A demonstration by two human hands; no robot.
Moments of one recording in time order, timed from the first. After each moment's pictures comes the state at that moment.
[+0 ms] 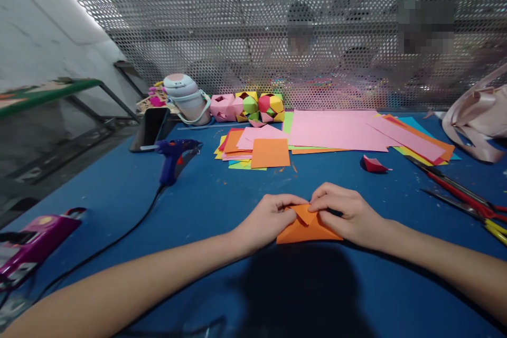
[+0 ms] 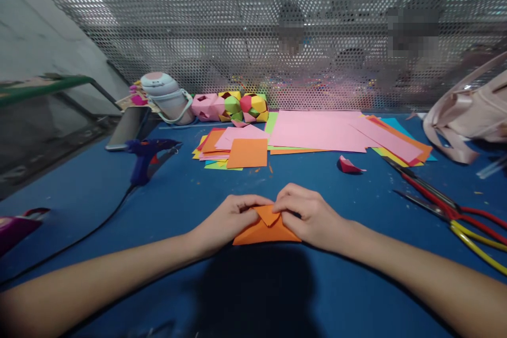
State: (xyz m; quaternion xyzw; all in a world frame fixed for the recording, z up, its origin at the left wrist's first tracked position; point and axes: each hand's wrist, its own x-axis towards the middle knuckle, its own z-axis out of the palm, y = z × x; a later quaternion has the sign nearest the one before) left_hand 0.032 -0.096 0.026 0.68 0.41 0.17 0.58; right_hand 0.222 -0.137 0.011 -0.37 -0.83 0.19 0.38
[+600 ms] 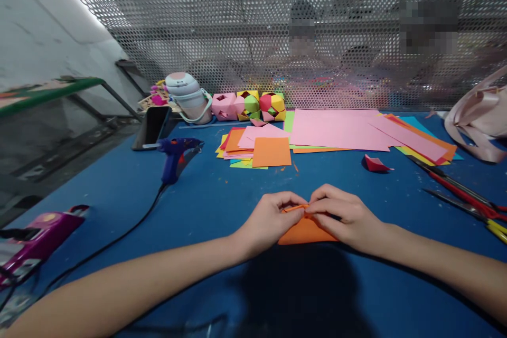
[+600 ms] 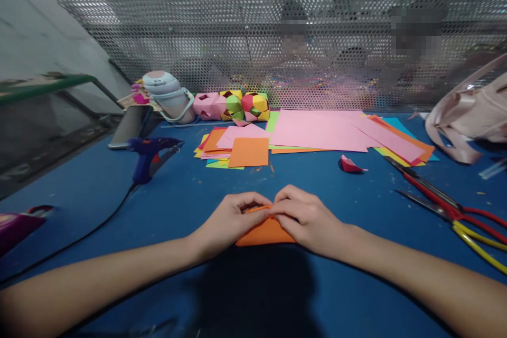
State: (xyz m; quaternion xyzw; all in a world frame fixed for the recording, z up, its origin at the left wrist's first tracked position) left_hand 0.032 -0.100 0.015 0.70 0.41 0.23 0.54; right_hand 0.214 -0.143 0.016 -0.37 -0.83 0.20 0.37
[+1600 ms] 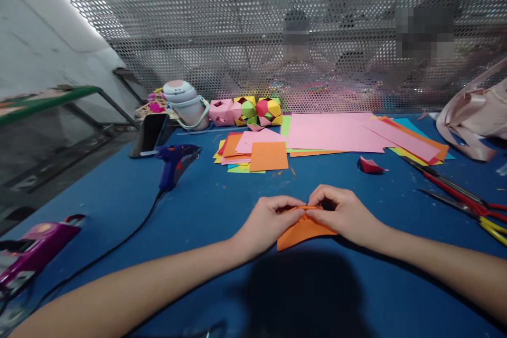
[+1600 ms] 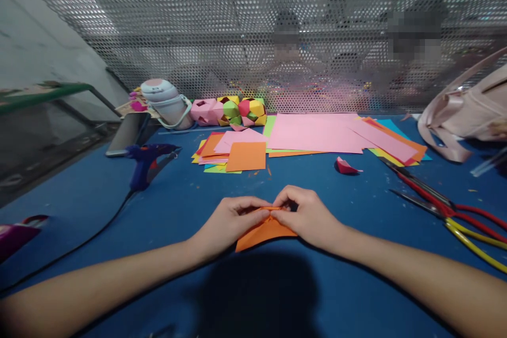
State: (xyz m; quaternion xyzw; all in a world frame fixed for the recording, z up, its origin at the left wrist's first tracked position) left_hand 0.033 -0.099 0.017 0.69 0.41 0.24 0.55; right_hand 0.211 -0.139 0.018 -0.52 -0.69 0.34 0.37
